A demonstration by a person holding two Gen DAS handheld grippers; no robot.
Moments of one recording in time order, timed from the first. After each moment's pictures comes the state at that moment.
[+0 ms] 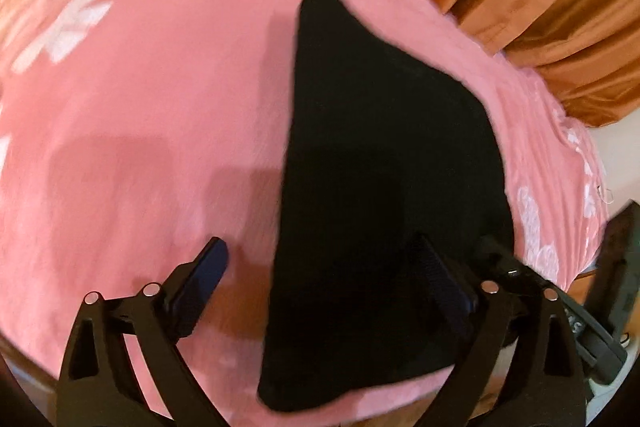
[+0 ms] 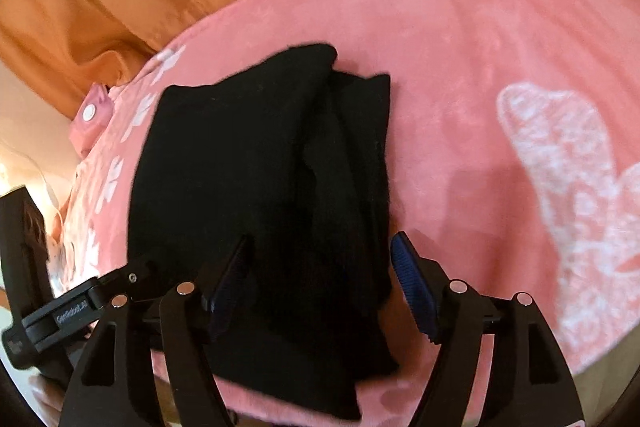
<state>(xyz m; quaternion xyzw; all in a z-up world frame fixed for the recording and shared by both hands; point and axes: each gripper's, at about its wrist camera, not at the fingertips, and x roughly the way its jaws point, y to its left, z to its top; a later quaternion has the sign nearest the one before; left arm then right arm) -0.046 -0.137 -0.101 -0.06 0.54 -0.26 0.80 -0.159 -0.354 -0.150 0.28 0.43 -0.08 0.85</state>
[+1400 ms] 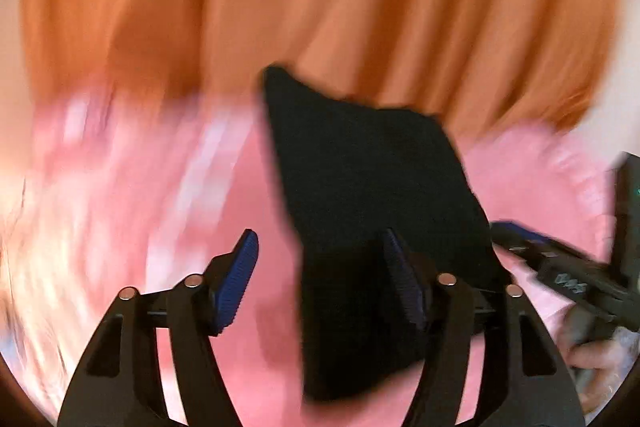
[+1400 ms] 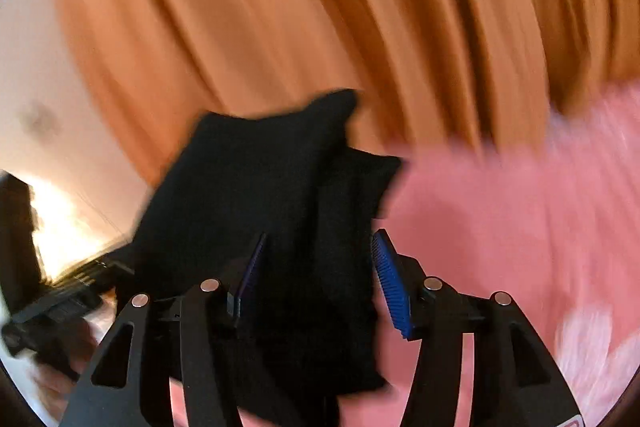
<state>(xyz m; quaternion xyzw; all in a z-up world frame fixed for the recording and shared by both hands) 0.022 -0.079 0.005 0.04 0.42 -0.25 0.87 -0.079 -0.290 -0.066 0.19 0.36 -0.09 0.91</state>
